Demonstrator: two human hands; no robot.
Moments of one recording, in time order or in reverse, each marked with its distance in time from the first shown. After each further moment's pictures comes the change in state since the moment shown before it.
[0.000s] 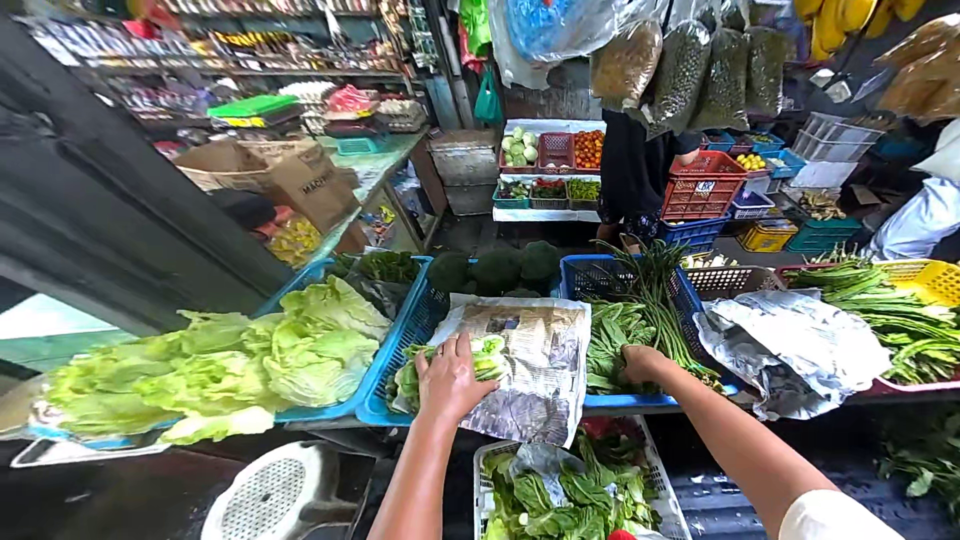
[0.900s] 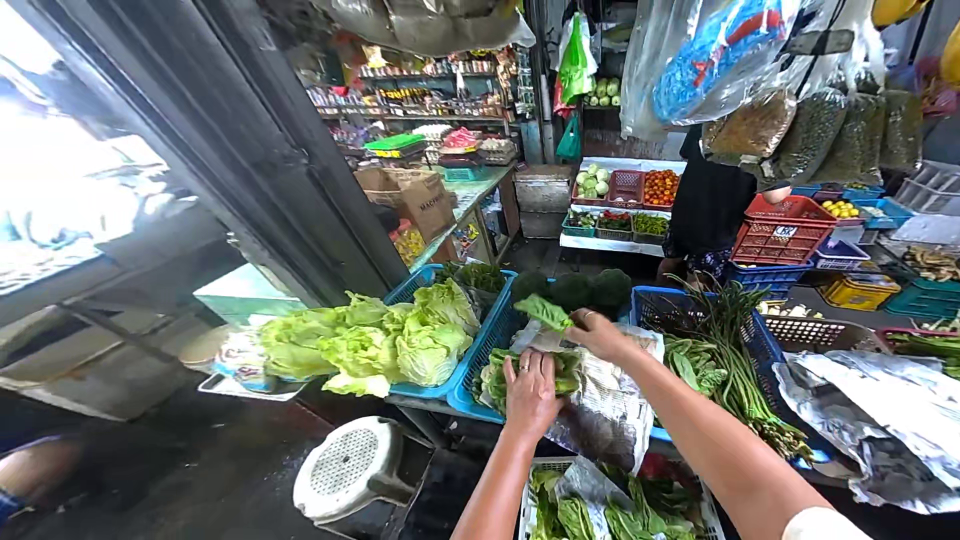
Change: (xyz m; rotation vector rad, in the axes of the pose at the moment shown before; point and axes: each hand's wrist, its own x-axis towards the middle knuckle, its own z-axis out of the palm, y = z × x) left_hand -0.018 -0.006 0.033 -0.038 0.419 0.125; right_hand -0.011 -0.216 -0.072 0.624 0.203 -0.692
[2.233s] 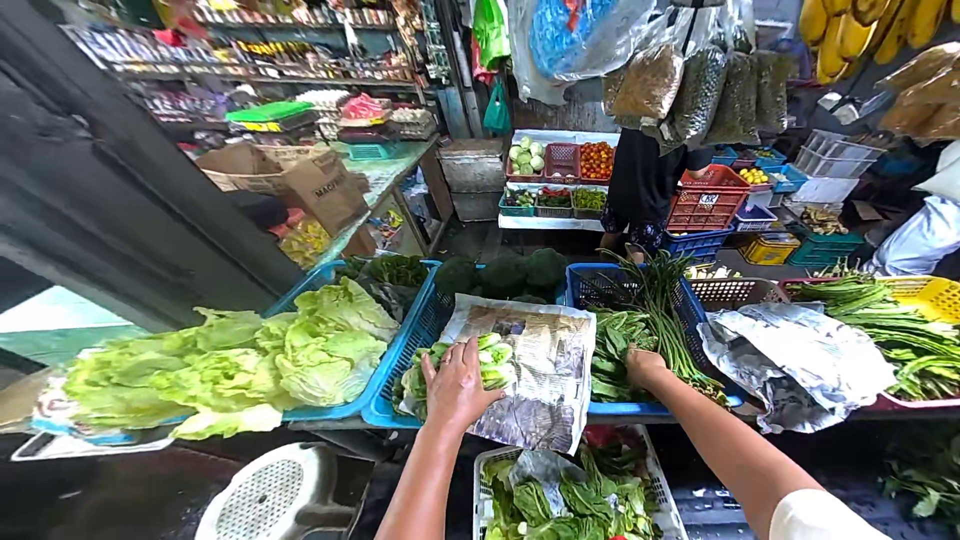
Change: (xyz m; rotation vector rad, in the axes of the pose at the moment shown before) left_hand 0.021 0.001 -0.016 0.007 -0.356 -0.107; right_hand -0.124 0.165 -0.058 -0.740 -0.074 0.843
